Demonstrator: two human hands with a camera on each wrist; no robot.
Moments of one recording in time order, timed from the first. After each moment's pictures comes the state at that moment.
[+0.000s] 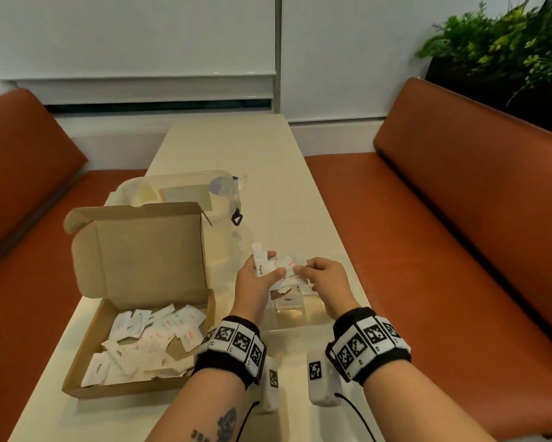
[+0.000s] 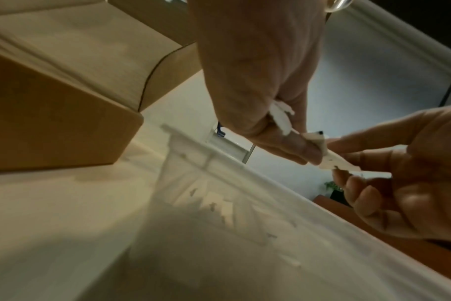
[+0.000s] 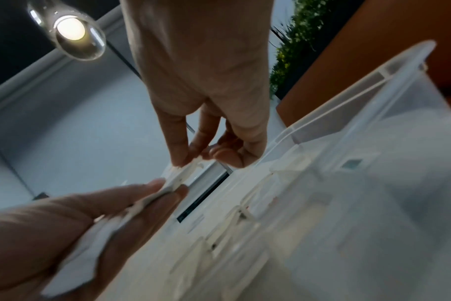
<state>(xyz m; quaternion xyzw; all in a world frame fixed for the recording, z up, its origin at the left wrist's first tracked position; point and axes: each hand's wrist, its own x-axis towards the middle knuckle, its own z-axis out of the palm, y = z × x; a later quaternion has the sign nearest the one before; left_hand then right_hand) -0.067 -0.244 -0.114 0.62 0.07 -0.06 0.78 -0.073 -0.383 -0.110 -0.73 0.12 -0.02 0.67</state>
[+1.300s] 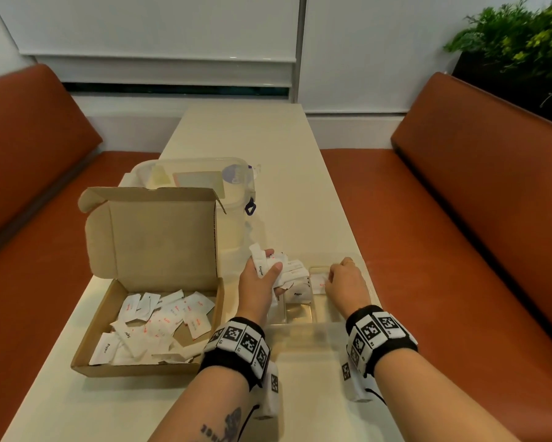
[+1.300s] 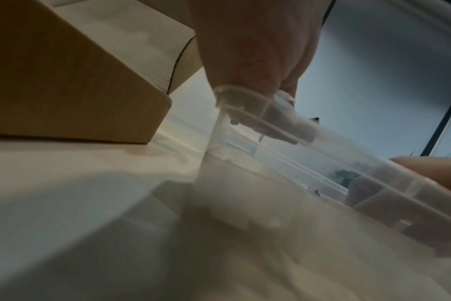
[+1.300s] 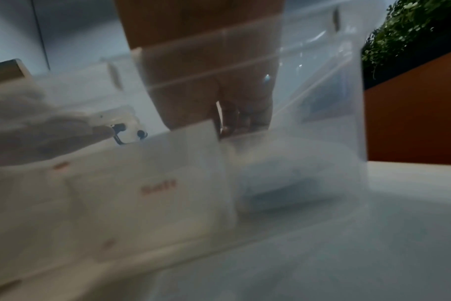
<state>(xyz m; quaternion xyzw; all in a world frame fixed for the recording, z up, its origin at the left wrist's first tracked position) -0.069 -0.236 -0.140 0.58 0.11 0.00 0.81 -0.057 -0.403 -0.141 -0.98 0.08 0.01 0.19</state>
